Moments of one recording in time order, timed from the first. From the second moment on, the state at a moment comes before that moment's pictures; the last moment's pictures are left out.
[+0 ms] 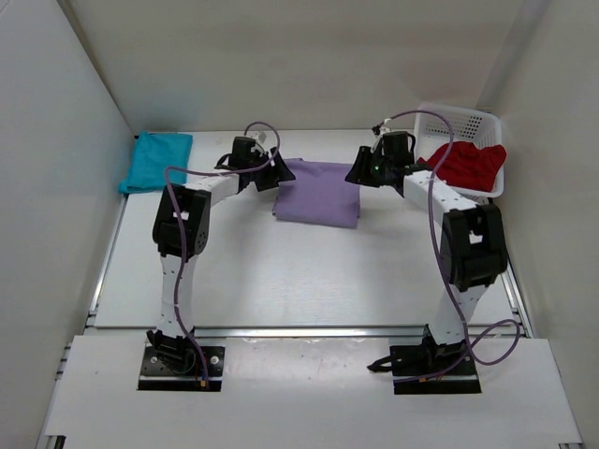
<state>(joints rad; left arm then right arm) -0.28 2.24 1.60 -0.01 0.38 -0.61 0.21 1.87 1.41 -0.19 -0.31 0.36</state>
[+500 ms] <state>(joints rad) -0.32 2.32 1.64 0.03 0.45 -0.60 0.25 1.49 0.94 0.01 -0.37 0.43</state>
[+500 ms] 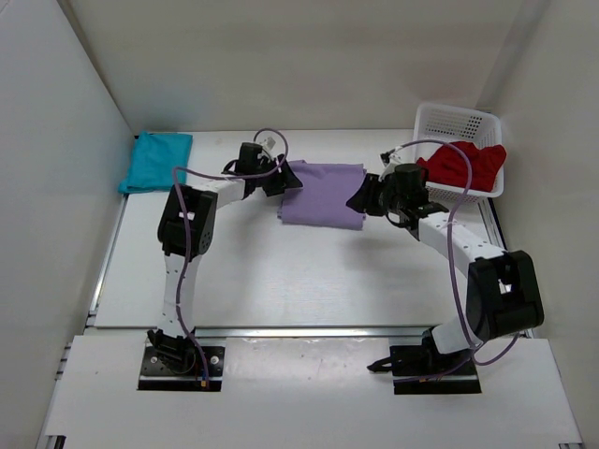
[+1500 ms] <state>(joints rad) -0.34 2.35 1.62 0.09 0.48 -0.69 0.27 1.36 0.75 0.08 -0.43 0.46</state>
